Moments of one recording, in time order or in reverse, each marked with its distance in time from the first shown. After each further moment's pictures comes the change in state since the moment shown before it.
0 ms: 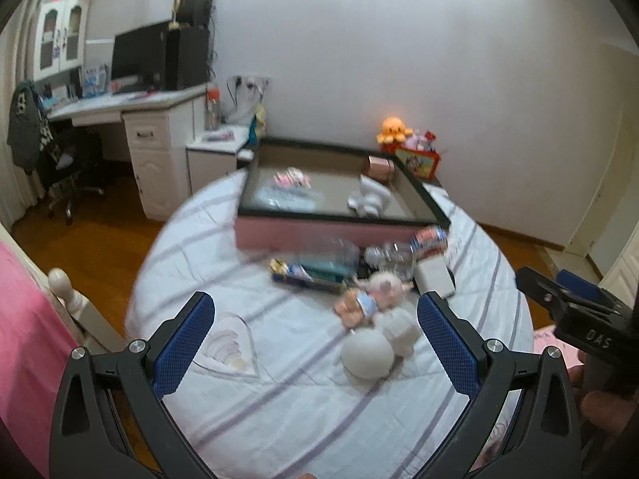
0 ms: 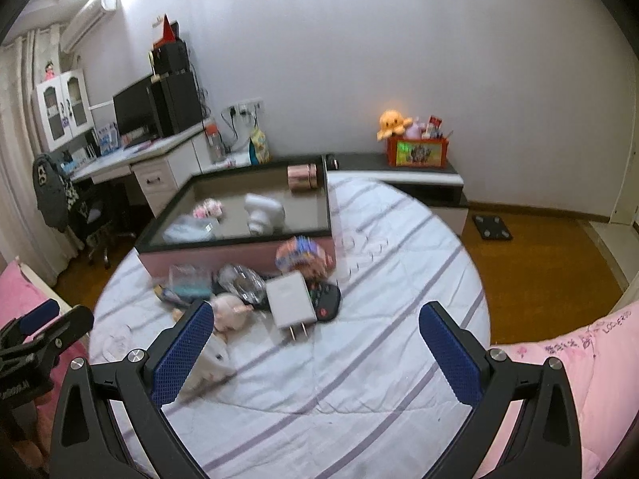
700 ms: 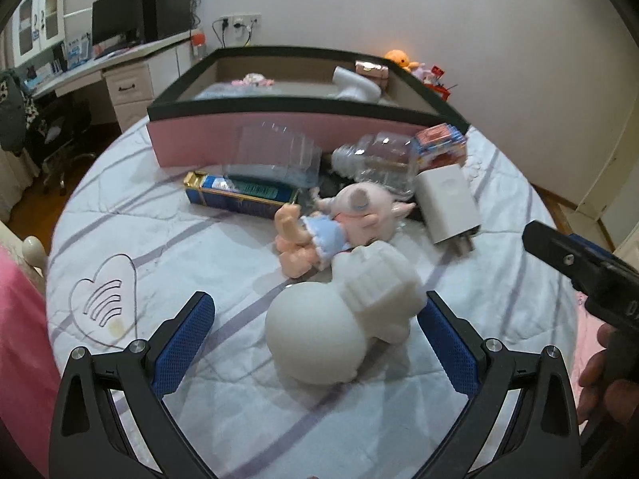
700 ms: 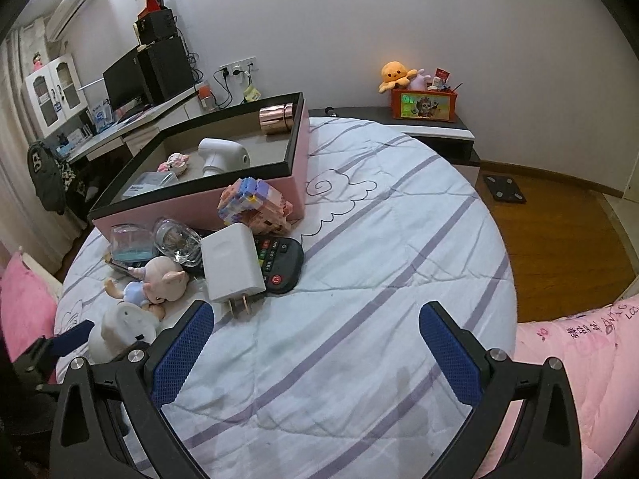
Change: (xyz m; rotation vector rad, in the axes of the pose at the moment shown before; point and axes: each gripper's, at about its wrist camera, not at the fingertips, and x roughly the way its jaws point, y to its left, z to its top) left arm 0.097 -0.046 -0.038 0.018 0.198 0.033; right arm 0.067 -0.042 -0.016 0.021 0.141 0.047
